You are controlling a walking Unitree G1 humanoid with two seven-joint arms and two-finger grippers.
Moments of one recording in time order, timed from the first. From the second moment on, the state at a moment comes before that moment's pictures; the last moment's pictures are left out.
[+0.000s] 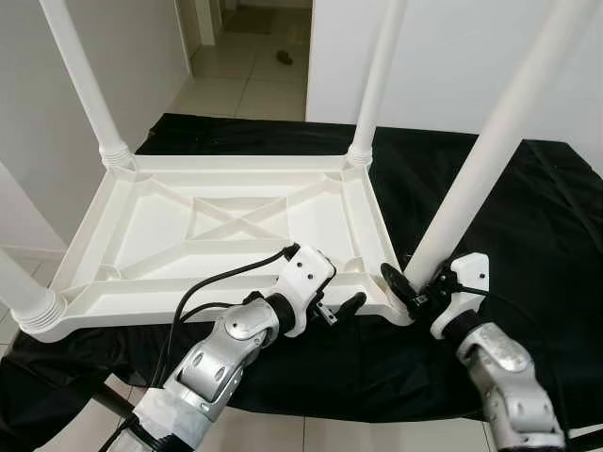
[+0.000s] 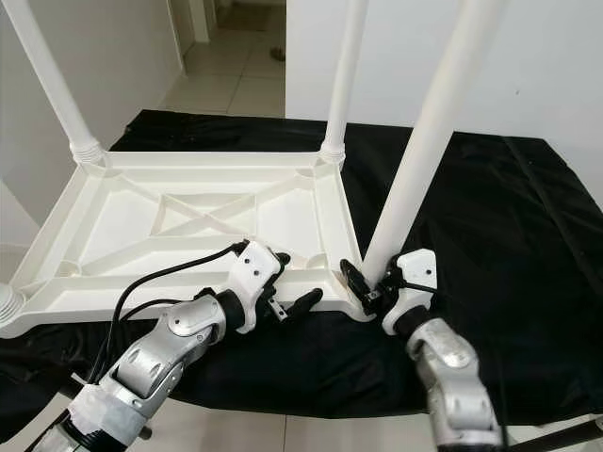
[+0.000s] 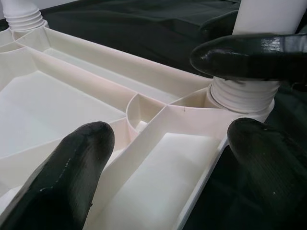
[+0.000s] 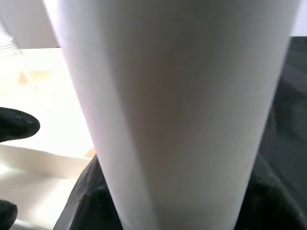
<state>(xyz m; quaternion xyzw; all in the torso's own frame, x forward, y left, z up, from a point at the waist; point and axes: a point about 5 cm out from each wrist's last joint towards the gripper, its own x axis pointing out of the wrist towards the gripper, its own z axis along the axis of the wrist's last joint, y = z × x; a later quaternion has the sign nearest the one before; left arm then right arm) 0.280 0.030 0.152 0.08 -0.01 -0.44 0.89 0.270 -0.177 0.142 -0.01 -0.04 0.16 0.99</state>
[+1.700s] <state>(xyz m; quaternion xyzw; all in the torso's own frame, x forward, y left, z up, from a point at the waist) 0.253 0.020 0.136 0.05 0.03 -0.53 0.85 0.297 -0.197 0.147 -0.10 0.00 0.30 0.95</state>
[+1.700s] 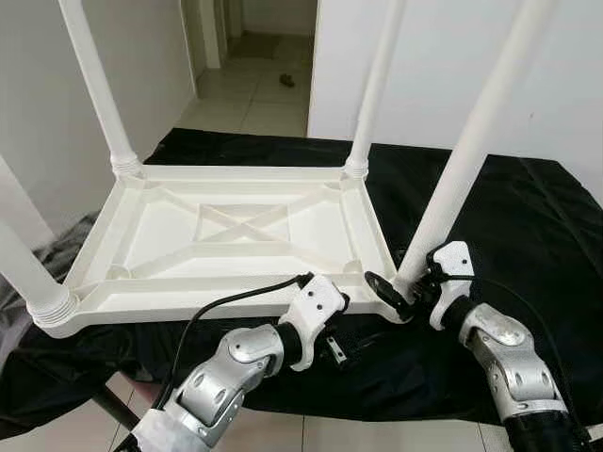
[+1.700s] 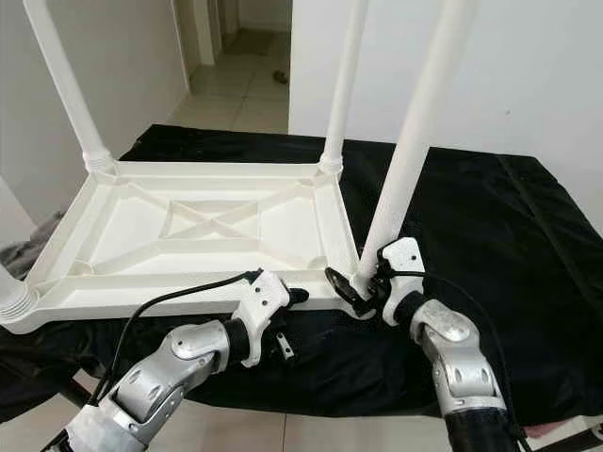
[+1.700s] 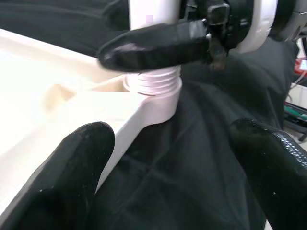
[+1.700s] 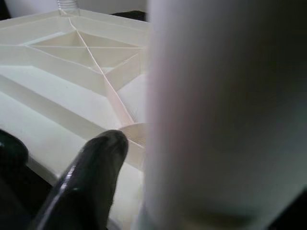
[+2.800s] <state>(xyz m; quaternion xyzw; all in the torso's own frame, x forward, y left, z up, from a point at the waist) 0.273 0.027 0.149 0.07 0.02 -0.50 0.86 0.290 -0.158 0.124 0.01 -0.02 0.10 1.00</state>
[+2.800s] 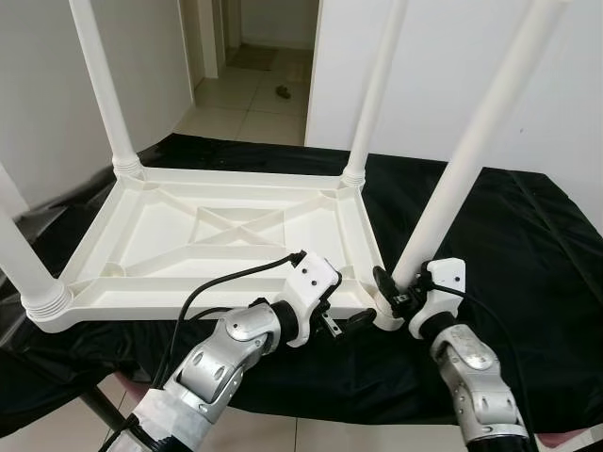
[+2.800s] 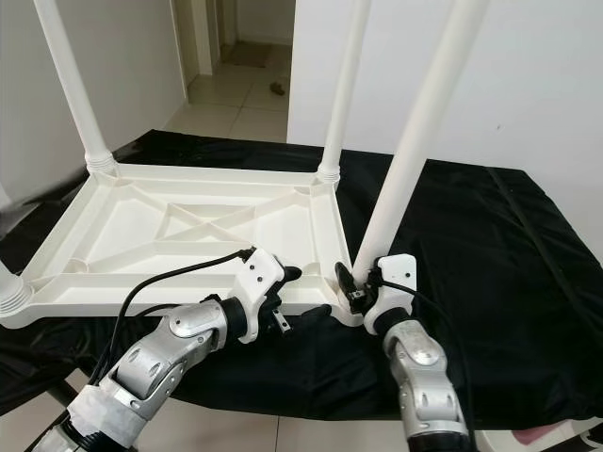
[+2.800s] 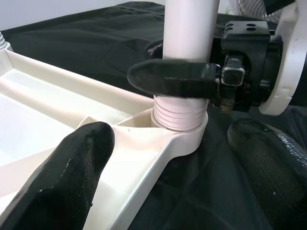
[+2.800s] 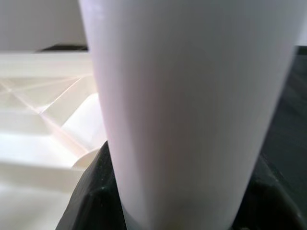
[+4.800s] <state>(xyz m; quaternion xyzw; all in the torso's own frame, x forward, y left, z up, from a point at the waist) 0.290 0.042 0.147 0.06 0.02 -0.47 0.88 0.310 -0.181 0.125 -0.04 -0.02 0.23 0.97</state>
